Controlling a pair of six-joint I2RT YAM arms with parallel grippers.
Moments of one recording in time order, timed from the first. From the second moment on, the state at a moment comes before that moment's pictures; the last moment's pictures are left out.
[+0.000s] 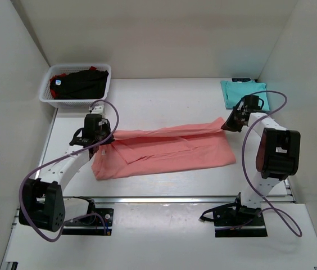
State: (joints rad) left arm -0.21 1.23 0.73 -0.19 -0.04 -0.34; right arm -0.14 1.77 1.15 -0.36 -0.29 0.40
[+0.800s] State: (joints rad) left arm -0.22 1.19 0.69 -0.21 -0.05 -0.38; right arm -0.06 1.53 0.98 -0.46 -0.15 0.41
